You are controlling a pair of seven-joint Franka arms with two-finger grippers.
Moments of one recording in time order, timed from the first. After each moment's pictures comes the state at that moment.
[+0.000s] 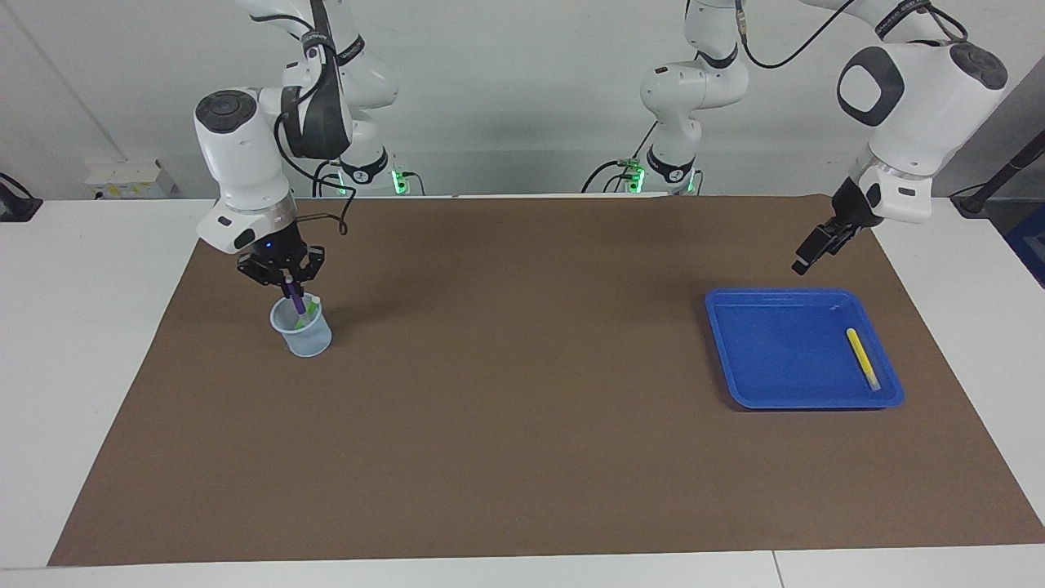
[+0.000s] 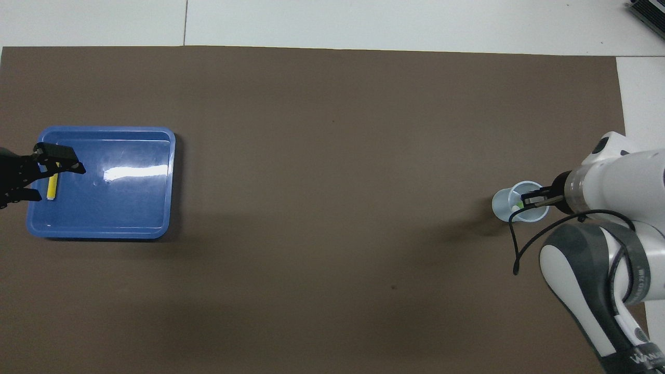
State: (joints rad) left arm 0.10 -0.05 -0.01 -1.92 -0.08 1.90 -0.31; right arm 0.01 -0.11 0.00 -2.19 -0.11 2.17 -0.12
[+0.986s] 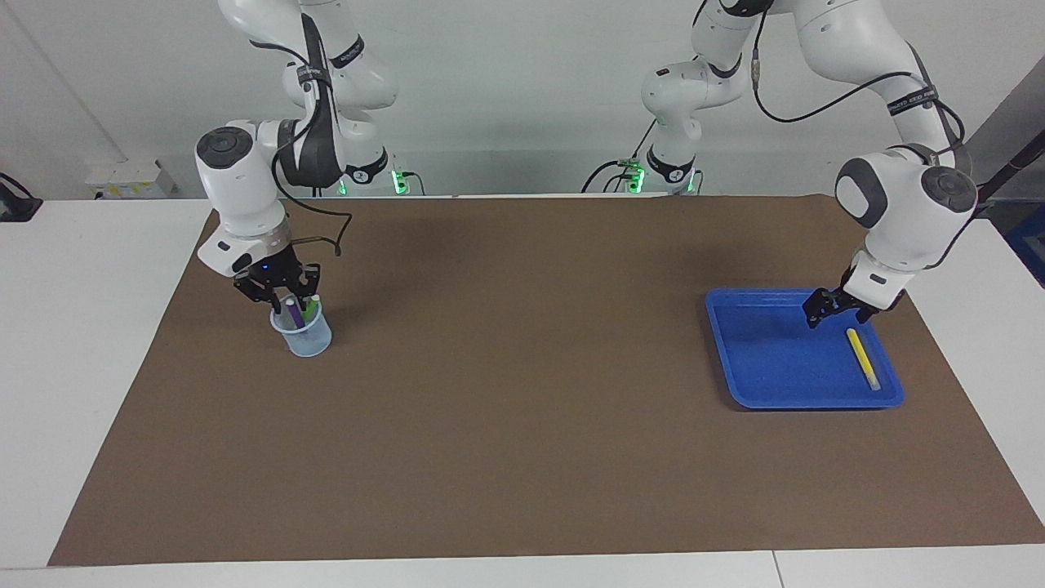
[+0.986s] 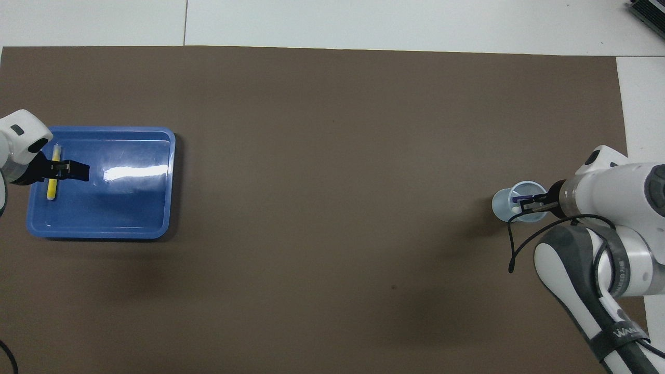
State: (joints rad) left arm 0.19 0.22 -0.01 -1.94 0.10 2.19 0.17; right arm -0.04 -0.06 0.00 -2.27 -0.11 2.29 -0.15
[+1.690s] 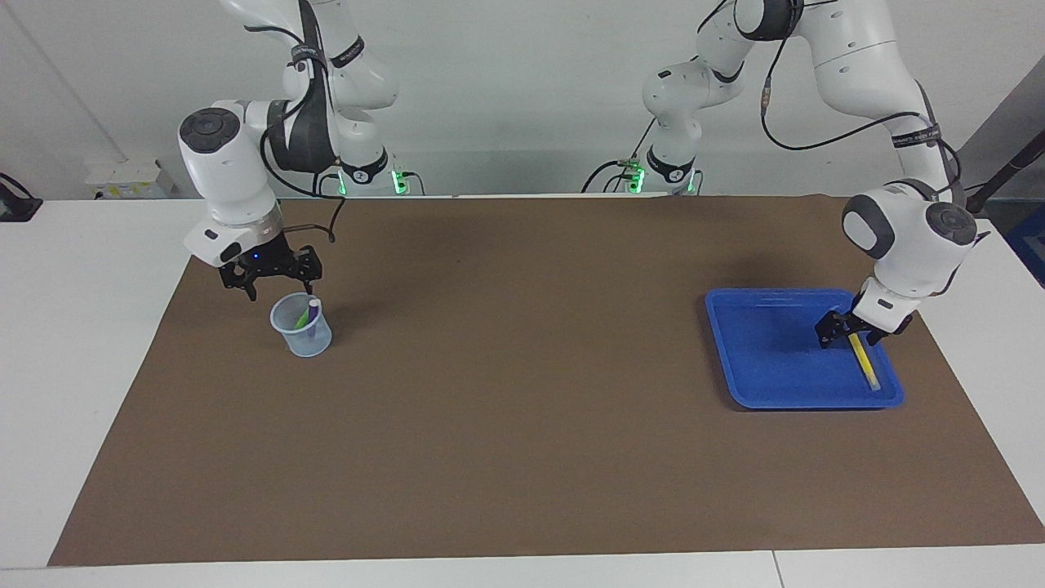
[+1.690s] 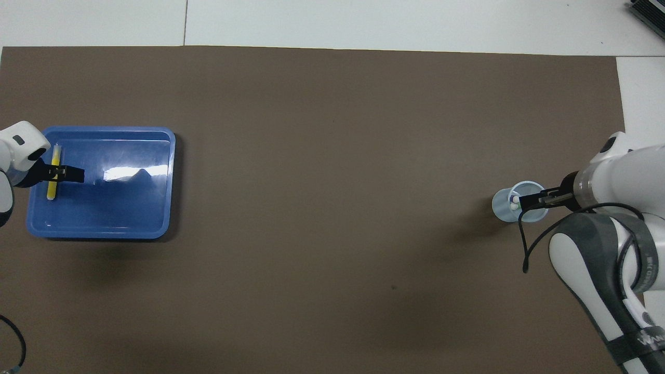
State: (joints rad) left arm 0.27 0.33 -0.02 -1.94 0.10 2.35 0.26; right arm -0.04 -0.07 0.01 -2.16 -0.11 2.12 -0.15
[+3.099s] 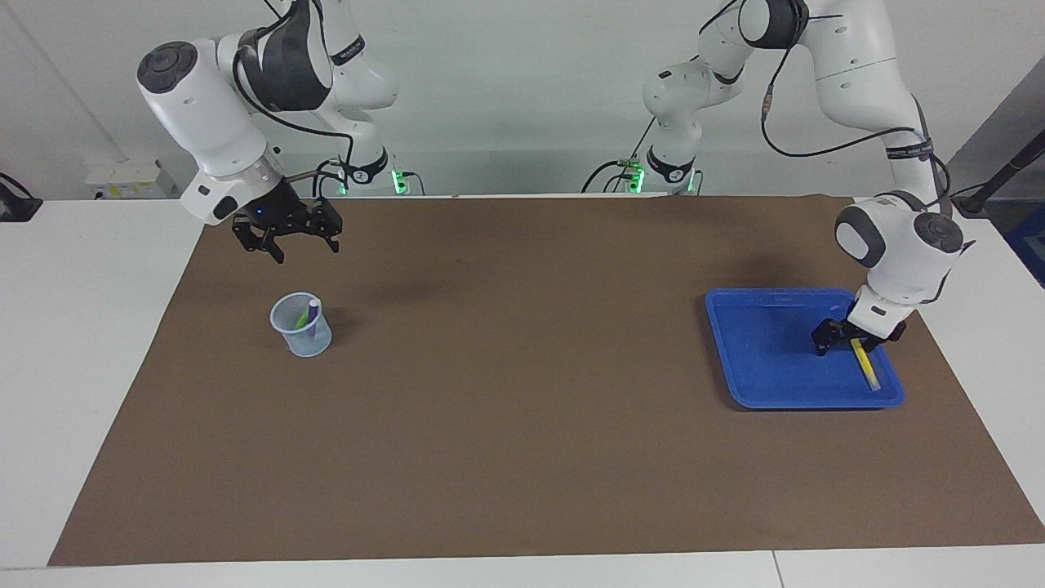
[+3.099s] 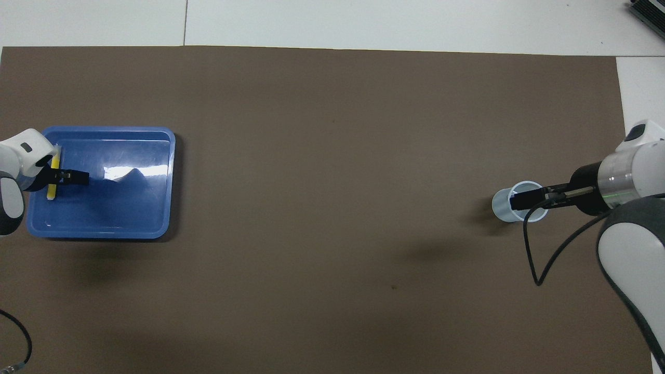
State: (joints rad) left arm 0.29 0.37 -0.02 -1.98 0.10 2.44 0.28; right arm -0.04 -0.13 0.05 -1.97 0.18 1.83 -0.15
